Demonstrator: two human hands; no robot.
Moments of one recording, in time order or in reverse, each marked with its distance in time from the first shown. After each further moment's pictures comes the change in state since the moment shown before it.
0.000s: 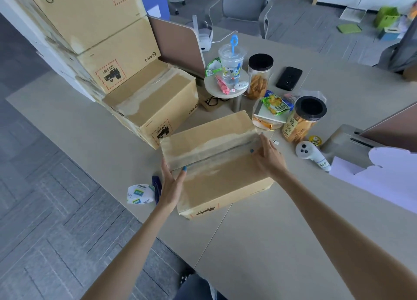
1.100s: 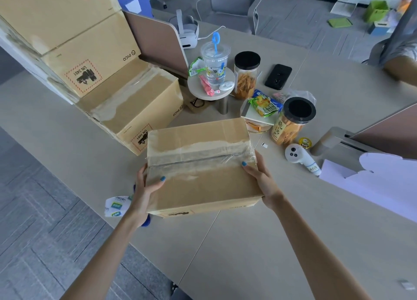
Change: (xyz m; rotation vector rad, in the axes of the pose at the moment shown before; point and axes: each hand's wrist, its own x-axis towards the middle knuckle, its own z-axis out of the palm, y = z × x) left_hand 0.023 0.001 -0.016 -0.263 -0.074 -0.144; right_hand -0.026 0.027 0.006 1.133 -0.191 0.141
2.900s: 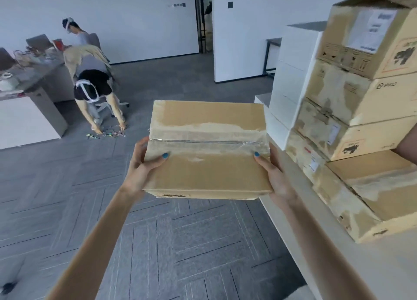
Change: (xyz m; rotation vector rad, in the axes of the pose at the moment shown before) left_hand -0.149 0.090 -0.641 -0.282 0.599 0.517; right_hand -0.037 0.018 0.702 -0.091 -0.714 -0.335
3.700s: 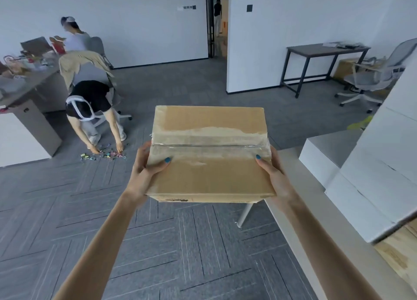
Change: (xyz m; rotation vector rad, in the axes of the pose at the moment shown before) left_hand 0.473 -0.034 -0.097 0.028 -0.009 0.025; right_hand 0.470 0.110 0.127 0.005 -0.042 0.092
